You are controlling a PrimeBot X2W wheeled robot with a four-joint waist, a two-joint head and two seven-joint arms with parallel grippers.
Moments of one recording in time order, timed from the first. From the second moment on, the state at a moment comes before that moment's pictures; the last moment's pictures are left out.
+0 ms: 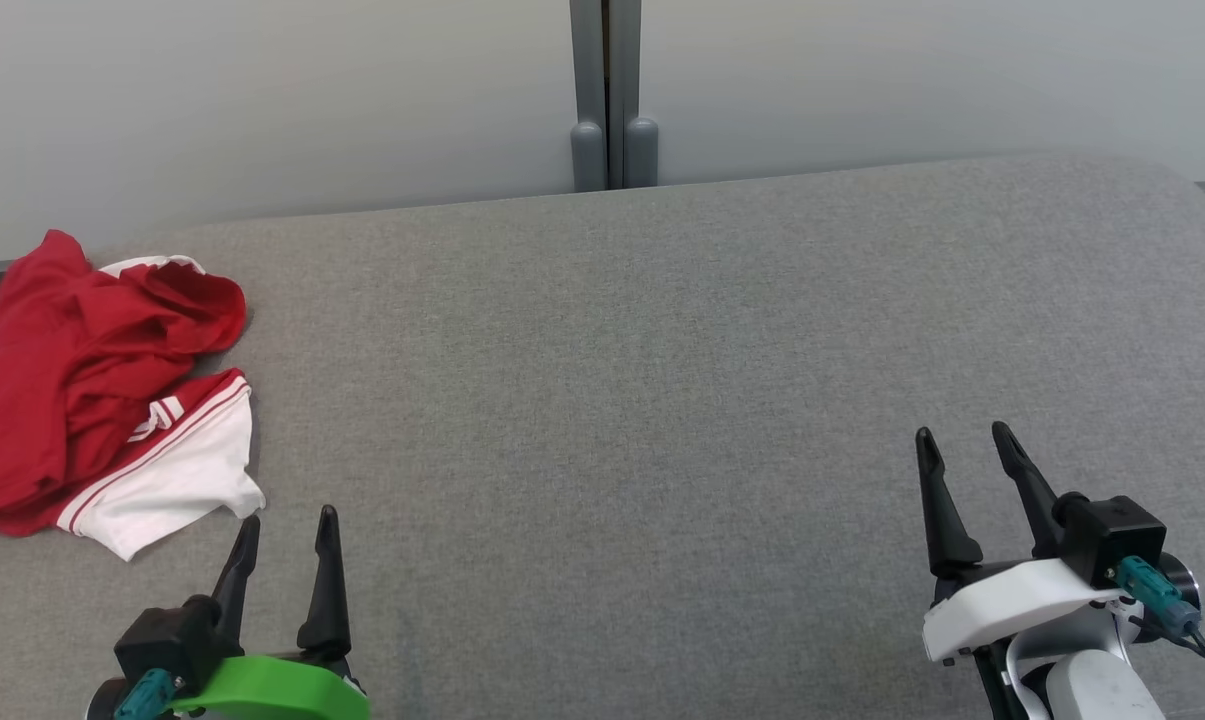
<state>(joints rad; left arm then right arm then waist) 0.03 0.07 -0.03 0.20 -0.32 -0.11 -0.20 -0.04 -0.05 0.00 0.17 0.15 0.13 -0.20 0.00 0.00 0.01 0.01</state>
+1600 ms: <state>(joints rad) -0.02 0.05 -0.02 0.18 -0.12 -0.13 -0.26 -0.08 -0.07 0.14 0.16 -0.11 0.13 -0.26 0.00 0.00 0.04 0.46</state>
